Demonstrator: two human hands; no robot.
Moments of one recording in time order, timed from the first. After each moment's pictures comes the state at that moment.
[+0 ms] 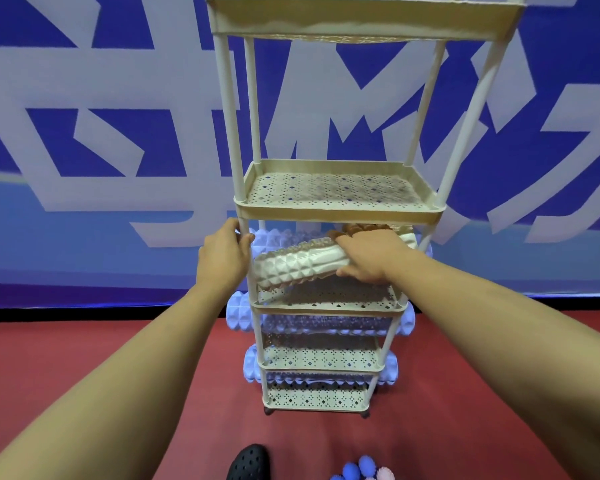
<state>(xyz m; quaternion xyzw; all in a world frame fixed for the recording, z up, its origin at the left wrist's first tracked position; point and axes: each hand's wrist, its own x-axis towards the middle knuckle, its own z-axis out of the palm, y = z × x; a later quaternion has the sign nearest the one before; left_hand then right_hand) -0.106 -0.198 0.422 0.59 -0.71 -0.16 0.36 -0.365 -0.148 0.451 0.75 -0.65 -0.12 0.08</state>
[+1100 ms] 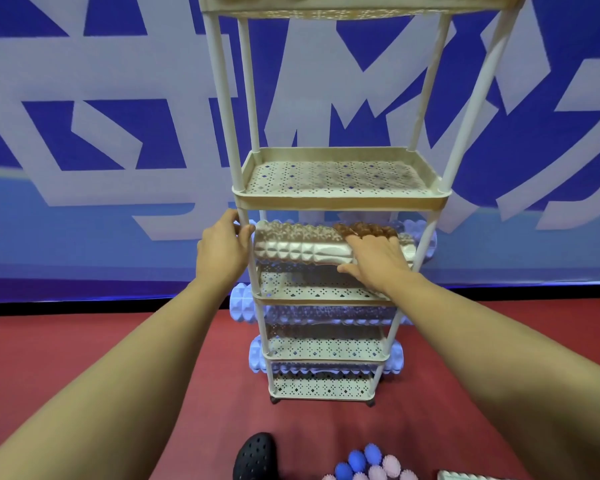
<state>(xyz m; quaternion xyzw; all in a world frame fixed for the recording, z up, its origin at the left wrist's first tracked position) -0.108 -0.199 0.419 0.59 -0.70 -0.16 0.37 -0.364 -0.140 0.402 0.67 -0.74 0.03 0.02</state>
